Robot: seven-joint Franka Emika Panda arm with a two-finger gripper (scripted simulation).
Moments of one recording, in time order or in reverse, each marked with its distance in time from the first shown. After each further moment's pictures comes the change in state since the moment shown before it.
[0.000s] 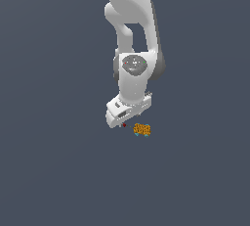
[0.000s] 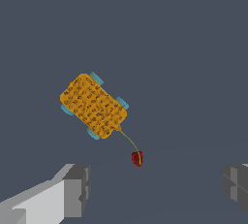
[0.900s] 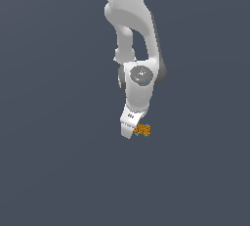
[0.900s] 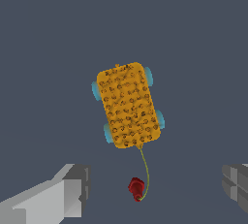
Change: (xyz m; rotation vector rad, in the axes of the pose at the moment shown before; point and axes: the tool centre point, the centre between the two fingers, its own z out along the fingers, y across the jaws) arm 0.012 -0.023 0.035 0.016 0.001 -0.548
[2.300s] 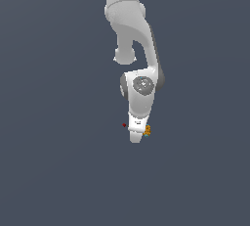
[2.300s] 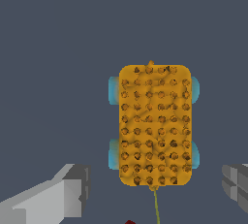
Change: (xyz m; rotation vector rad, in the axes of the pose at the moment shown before) arm 0.012 -0.008 0.042 0.005 0.011 -0.266
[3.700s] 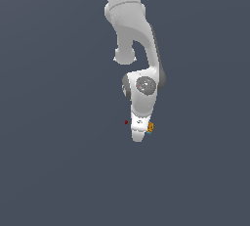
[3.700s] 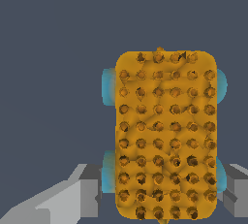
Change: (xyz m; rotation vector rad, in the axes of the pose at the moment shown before) arm 0.009 -0.009 0.007 0.001 -0.001 -0.001
